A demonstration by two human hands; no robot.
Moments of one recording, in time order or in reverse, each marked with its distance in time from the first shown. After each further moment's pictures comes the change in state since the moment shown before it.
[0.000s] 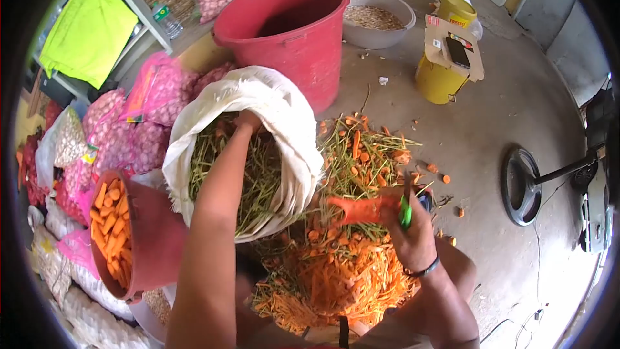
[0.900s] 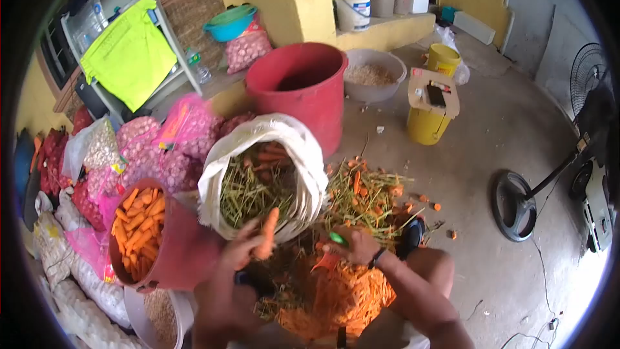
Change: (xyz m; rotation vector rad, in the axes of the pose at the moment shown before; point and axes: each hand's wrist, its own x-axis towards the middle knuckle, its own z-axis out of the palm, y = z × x) left_hand -0.360 0.160 -0.221 -1.487 -0.390 -0.451; right_hand -0.045 0.020 0.047 -0.386 -0.463 -0.243
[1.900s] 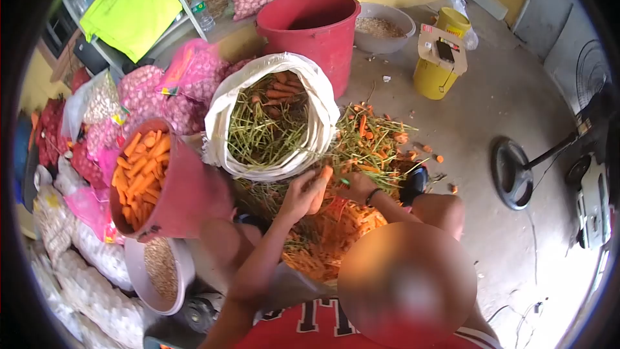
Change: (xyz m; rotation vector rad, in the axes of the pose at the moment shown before) left_hand -0.011 -0.066 0.098 0.469 0.126 0.226; right_hand -0.005 0.046 0.076 -0.144 -0.235 0.266
